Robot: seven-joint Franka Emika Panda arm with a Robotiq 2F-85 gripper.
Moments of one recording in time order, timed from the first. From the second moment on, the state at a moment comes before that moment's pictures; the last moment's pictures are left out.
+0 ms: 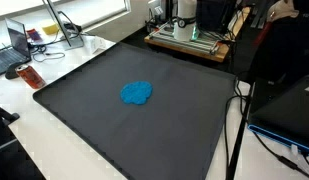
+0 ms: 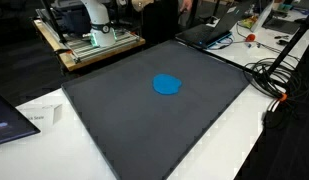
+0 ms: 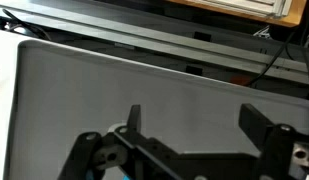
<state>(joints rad) 0.07 -0.59 0.10 -2.51 -0.05 1.69 -0.05</state>
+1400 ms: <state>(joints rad) 0.20 -0.61 0.10 -2.46 -0.04 1.84 -0.20</state>
